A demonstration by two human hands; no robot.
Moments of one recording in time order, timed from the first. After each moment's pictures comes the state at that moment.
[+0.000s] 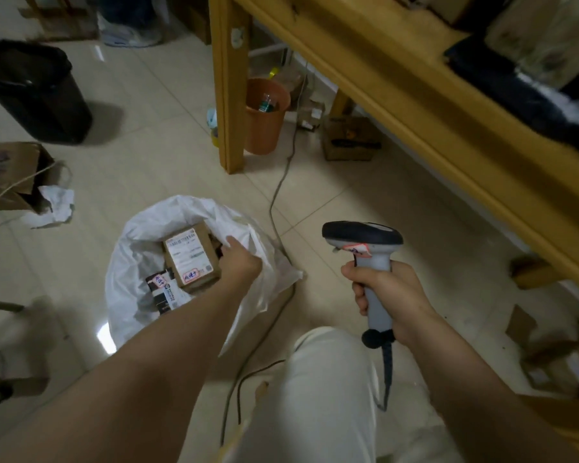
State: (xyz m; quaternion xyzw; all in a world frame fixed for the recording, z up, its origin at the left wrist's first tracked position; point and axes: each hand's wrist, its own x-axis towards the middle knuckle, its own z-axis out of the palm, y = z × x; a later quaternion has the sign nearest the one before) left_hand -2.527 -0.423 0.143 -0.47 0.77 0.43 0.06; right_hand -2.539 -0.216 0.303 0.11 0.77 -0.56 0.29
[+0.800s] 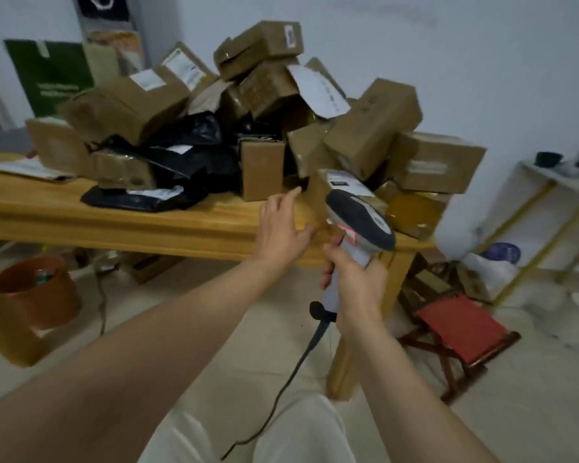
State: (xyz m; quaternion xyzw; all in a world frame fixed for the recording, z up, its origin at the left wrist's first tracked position) left_hand -2.537 0.000 0.457 0.21 0.88 0.40 -0.17; right_hand -2.425 0.072 0.461 0.23 0.57 -0.74 -0.26
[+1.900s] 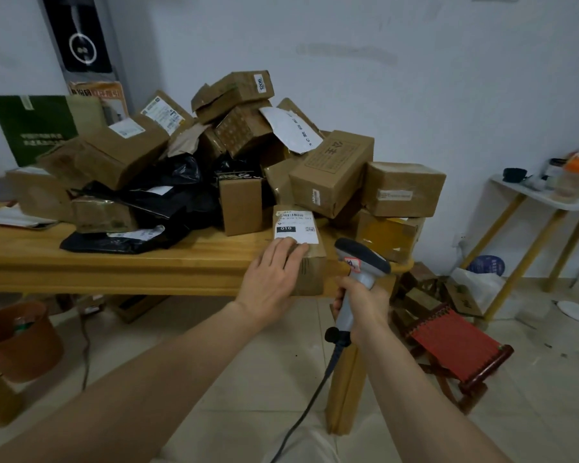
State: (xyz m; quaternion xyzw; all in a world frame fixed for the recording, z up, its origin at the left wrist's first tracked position) left_hand -2.530 -0.003 0.436 0.38 0.88 0.06 -0.27; right_hand -2.442 0.130 0.452 0.33 0.54 -0.74 -0.22
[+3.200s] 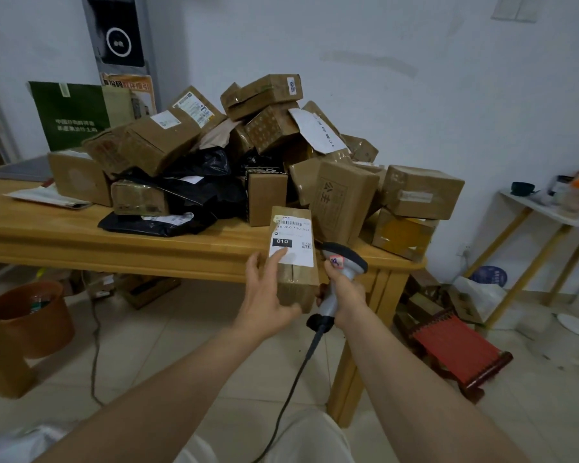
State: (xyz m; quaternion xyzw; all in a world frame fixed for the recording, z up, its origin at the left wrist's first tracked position) left_hand -2.488 -0.062 0.411 0.26 0.84 0.46 -0.08; right_hand -2.474 0.085 0.437 0.37 0.52 -0.76 -0.12
